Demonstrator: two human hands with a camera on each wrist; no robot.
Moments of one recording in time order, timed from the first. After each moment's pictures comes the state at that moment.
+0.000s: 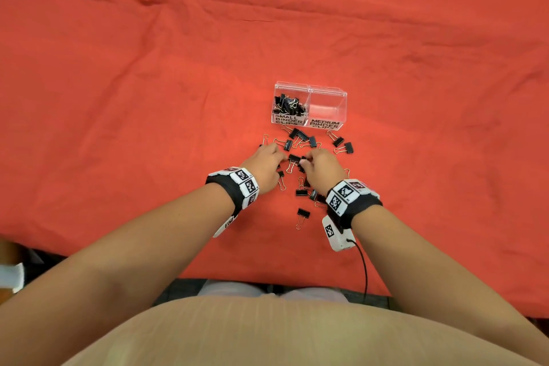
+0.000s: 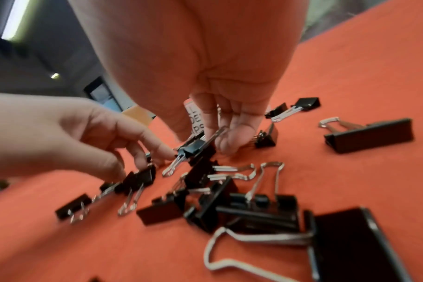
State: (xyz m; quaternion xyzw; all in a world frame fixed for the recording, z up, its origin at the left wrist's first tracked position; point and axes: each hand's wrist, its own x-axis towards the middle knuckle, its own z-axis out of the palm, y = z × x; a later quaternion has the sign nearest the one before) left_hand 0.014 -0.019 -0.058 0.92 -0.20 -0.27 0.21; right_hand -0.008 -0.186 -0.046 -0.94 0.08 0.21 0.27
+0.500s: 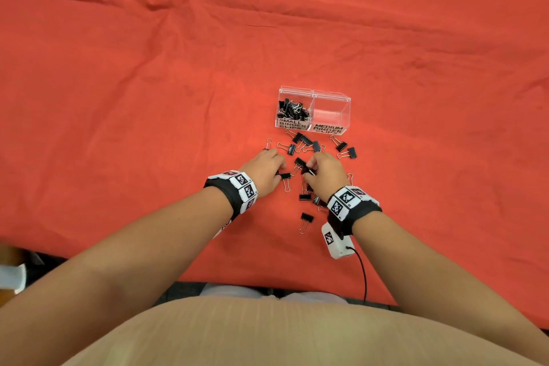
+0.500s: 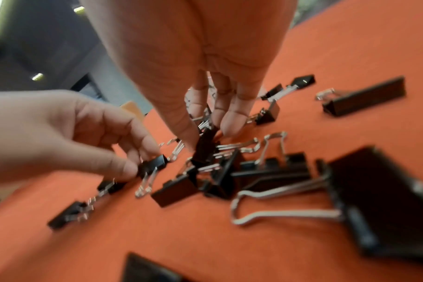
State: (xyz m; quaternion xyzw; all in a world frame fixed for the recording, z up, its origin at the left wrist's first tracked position) left_hand 0.016 -0.009 -0.059 0.92 -0.22 -0.25 0.20; right_hand -0.013 -0.185 -0.047 -0.94 0.07 0.16 0.31
